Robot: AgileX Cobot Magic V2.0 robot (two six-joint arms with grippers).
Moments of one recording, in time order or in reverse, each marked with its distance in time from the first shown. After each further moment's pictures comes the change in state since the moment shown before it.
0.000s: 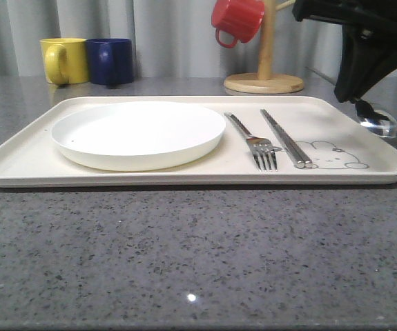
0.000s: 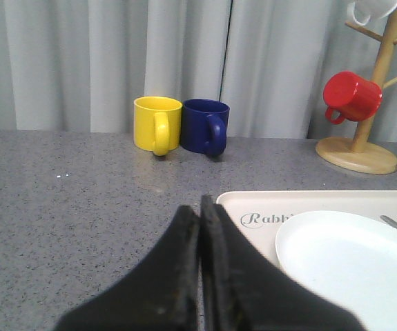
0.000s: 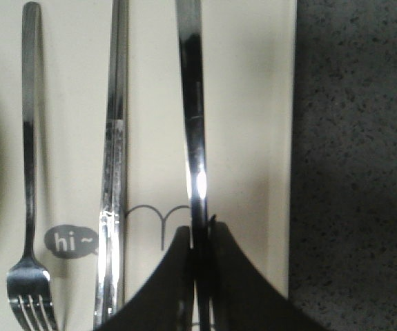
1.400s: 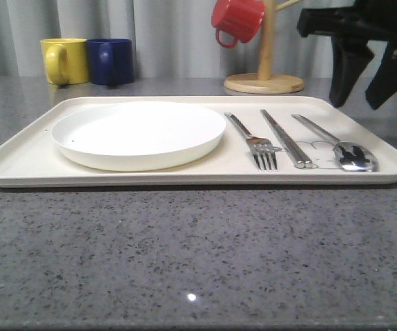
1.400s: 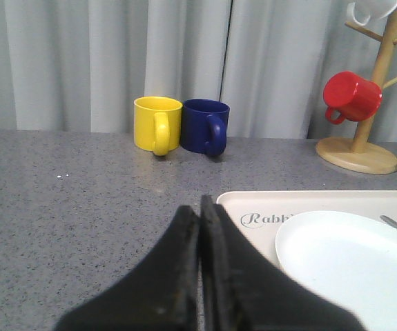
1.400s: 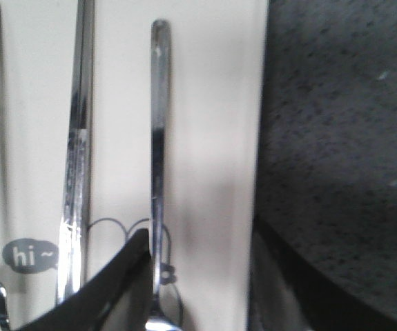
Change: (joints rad) left arm 0.000 0.000 0.000 0.000 0.000 0.000; right arm -0.017 0.005 0.000 -0.070 -0.005 0.002
